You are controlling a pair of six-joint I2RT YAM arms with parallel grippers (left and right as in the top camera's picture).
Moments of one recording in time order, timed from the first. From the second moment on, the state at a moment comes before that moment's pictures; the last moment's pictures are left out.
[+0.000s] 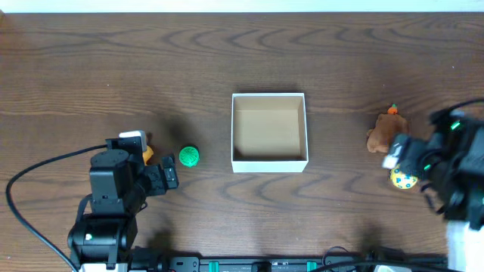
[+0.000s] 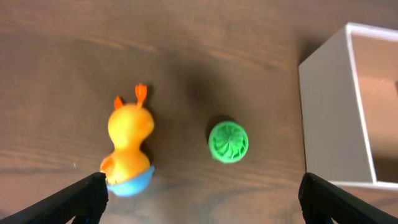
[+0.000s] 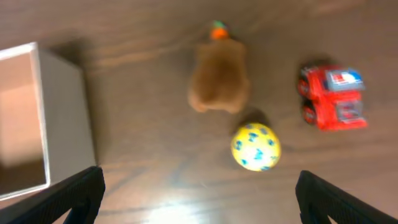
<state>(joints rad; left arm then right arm) -0.02 0.68 0.69 -0.81 0.06 -0.17 -0.25 0.98 1.15 -1.15 -0.03 0.12</state>
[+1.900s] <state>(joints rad) -0.02 0.69 0.69 -0.85 0.07 -0.18 -0.72 1.83 1.25 -0.82 -0.01 -0.28</state>
